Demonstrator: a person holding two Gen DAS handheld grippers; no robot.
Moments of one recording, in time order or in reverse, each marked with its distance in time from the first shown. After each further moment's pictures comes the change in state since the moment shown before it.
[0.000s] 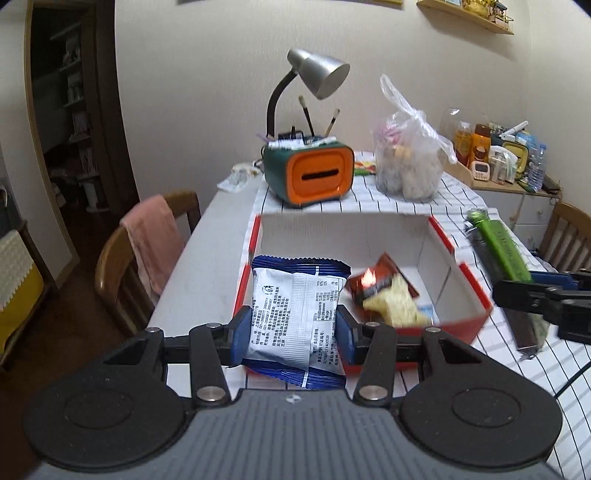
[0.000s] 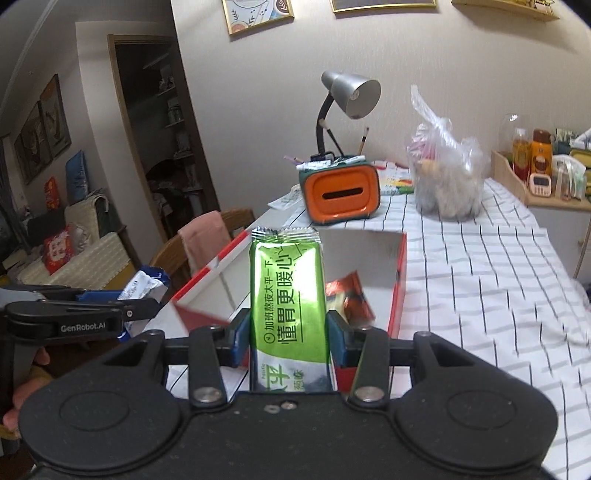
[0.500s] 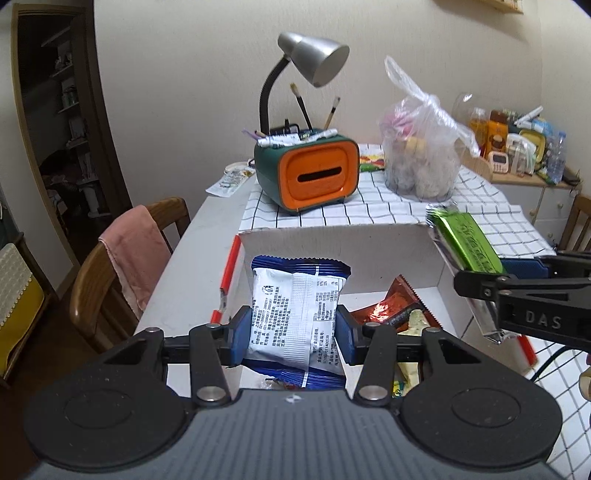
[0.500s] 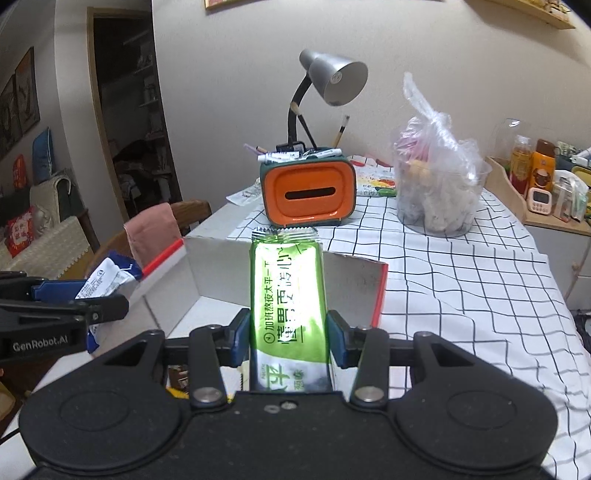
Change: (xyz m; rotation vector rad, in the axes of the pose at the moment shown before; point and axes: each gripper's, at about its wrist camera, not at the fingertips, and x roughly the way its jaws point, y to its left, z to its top) left arm 0.088 -0.024 0.029 0.040 0.037 0.035; right arm 0.097 -0.034 0.033 -0.057 0.046 -0.095
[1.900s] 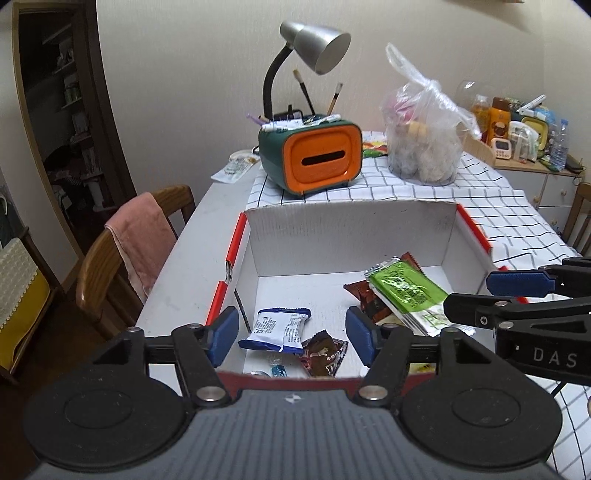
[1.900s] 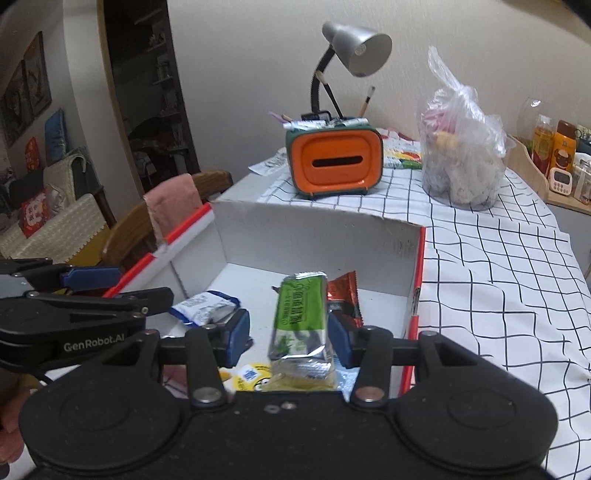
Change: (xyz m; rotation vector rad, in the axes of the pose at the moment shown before) left arm -0.017 0.003 -0.020 0.004 0.016 0.010; right arm -0.007 0.023 -0.012 -0.005 0.083 0.063
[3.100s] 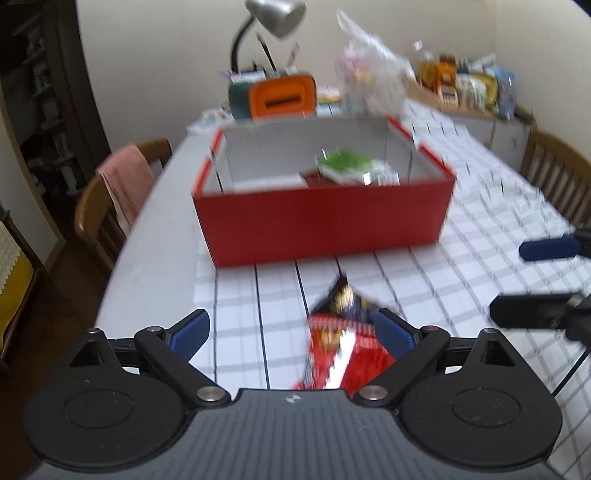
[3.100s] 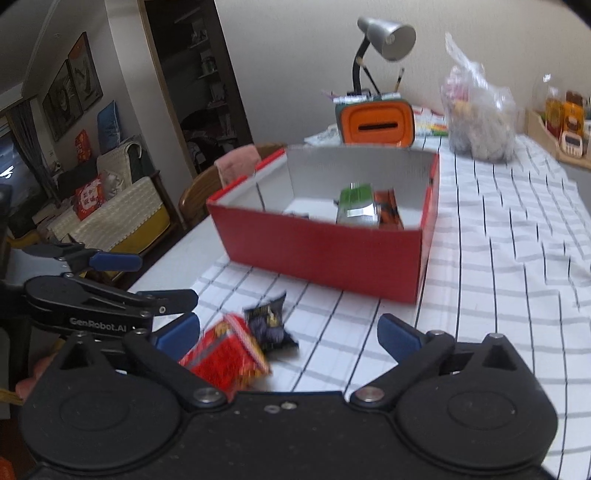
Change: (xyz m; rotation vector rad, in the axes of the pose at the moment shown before) left arm -0.079 -0.005 -0.116 0.075 0.115 -0.106; right arm -0.104 0.015 -0.103 0.011 0.041 0.162
